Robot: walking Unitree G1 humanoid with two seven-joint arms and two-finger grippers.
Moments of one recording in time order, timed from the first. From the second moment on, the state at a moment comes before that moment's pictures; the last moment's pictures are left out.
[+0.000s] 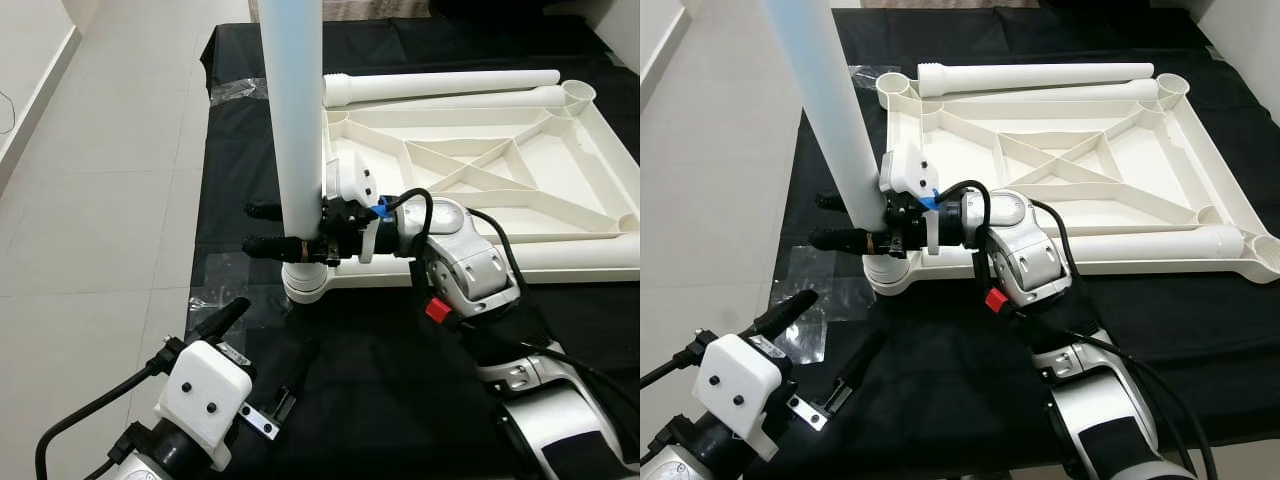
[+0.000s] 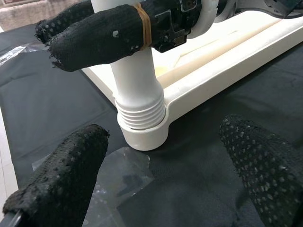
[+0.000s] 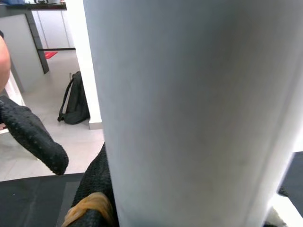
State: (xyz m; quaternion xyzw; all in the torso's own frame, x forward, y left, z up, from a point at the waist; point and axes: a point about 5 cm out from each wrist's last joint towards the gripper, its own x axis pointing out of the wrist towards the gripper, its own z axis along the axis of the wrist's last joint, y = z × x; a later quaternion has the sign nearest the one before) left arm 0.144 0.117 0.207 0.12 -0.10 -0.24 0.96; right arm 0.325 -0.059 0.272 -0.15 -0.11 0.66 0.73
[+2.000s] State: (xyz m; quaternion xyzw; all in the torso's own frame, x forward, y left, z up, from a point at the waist) left arm 0.150 0.116 0.212 0.13 -0.10 -0.26 0.95; right arm 0.300 -0.046 0.244 -0.05 -0.11 0.21 0.97
